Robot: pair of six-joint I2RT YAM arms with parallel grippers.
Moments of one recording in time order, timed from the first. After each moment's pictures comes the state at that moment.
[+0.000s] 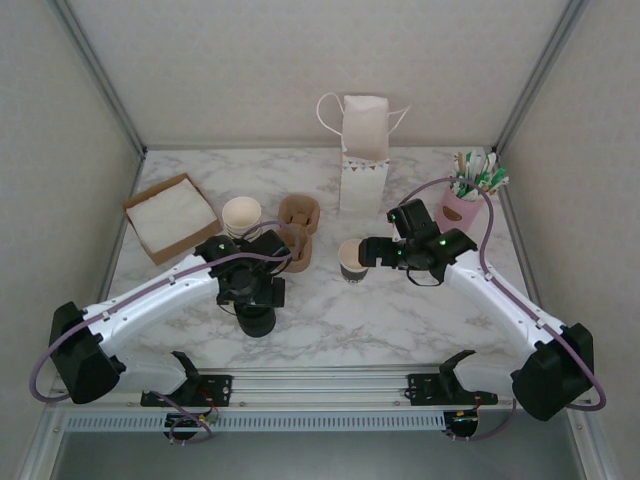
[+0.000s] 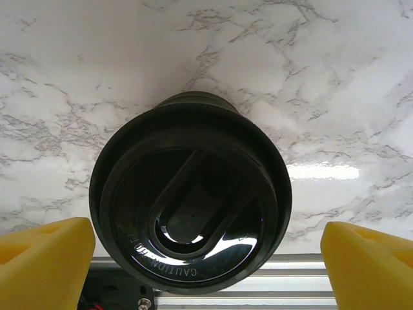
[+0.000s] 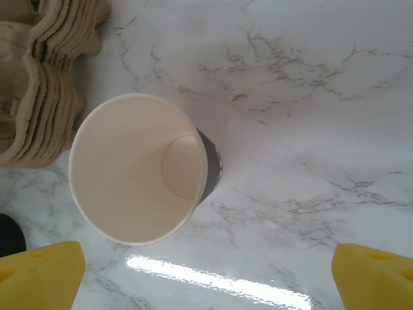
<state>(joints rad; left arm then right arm) -0.81 1.31 1.13 -1.25 -0.15 -0.83 0.55 1.22 1.02 -0.79 -0.04 0.46</state>
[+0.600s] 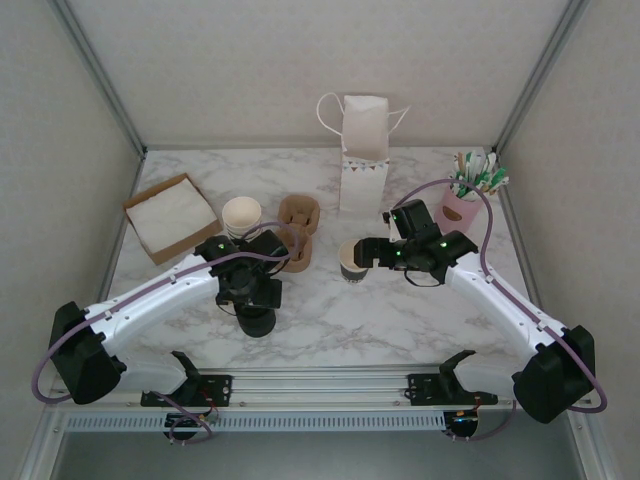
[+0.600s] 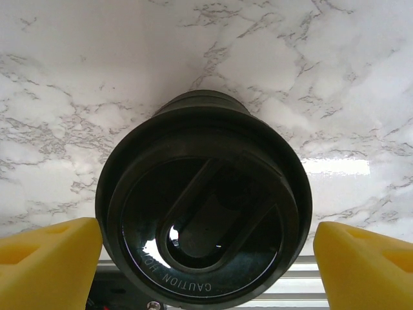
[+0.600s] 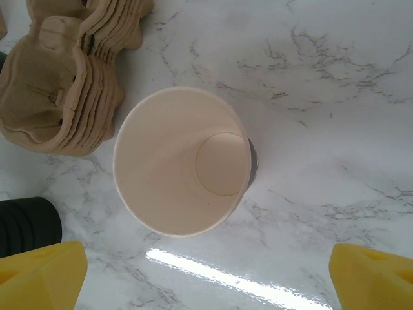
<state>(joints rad) -0.78 1.31 1.10 -1.24 -0.13 -0.79 0.55 1.21 1.01 -0.75 -0.13 0.45</state>
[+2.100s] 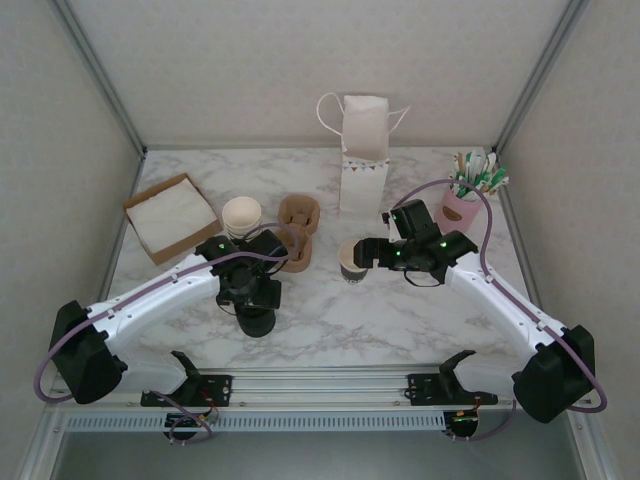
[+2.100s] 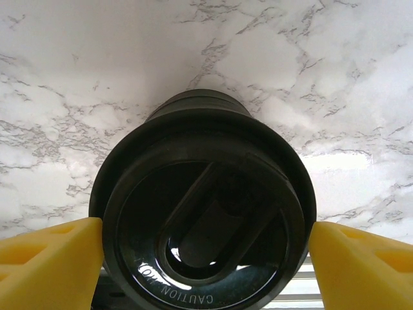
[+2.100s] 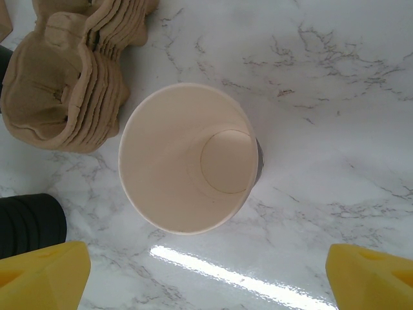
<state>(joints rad) -0.76 1.31 1.08 -1.21 -0.11 -0.76 0.55 1.21 1.01 -0.75 -0.14 0.46</state>
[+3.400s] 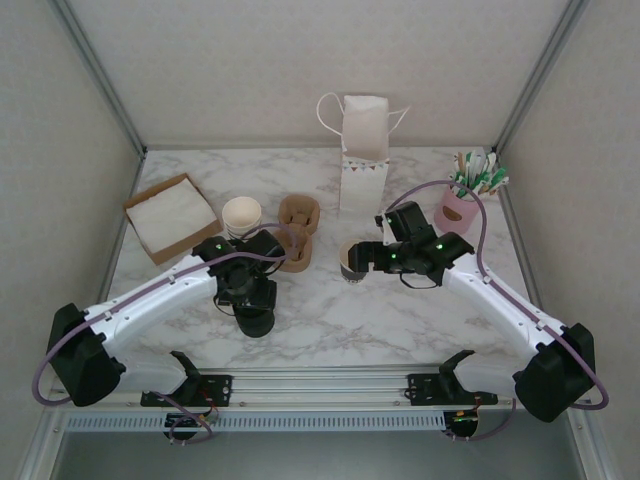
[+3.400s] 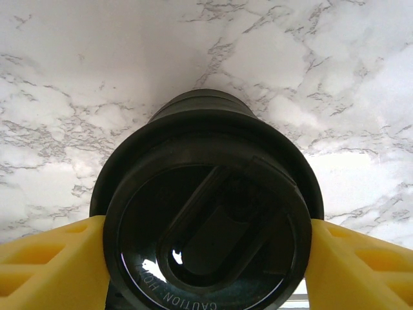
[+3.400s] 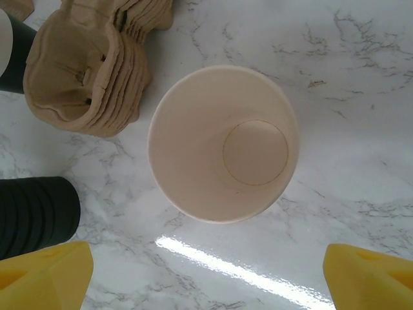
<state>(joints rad) -0.75 1.29 1.07 -1.22 -0.11 -0.74 0.60 1.22 1.01 -0.75 -0.17 0.46</state>
